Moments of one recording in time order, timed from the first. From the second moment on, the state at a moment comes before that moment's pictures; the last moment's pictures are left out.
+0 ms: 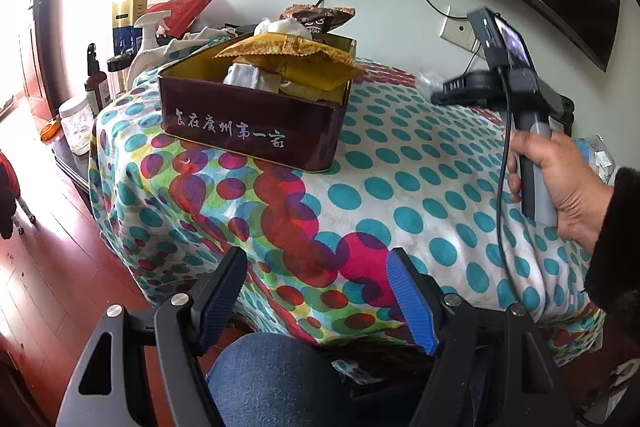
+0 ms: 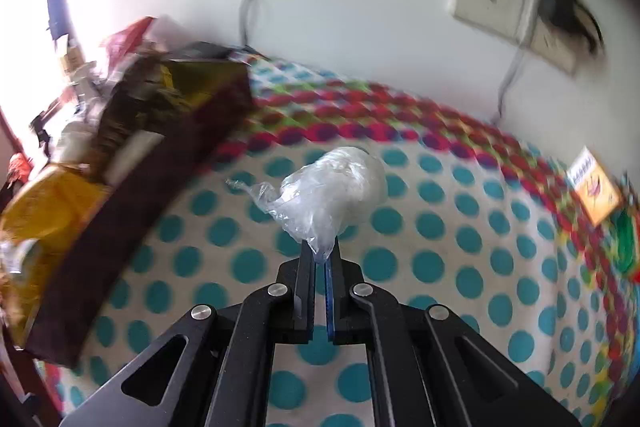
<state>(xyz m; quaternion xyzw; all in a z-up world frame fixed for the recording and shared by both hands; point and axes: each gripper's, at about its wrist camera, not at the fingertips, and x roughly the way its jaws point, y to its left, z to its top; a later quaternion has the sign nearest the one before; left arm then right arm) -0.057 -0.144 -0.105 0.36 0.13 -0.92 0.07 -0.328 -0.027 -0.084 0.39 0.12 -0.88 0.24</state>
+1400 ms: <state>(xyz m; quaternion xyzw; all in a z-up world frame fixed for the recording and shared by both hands) -0.054 -0.153 -0.099 0.37 0.13 -0.91 0.12 -0.228 -0.089 -0.022 0.35 0.12 -0.86 0.36</state>
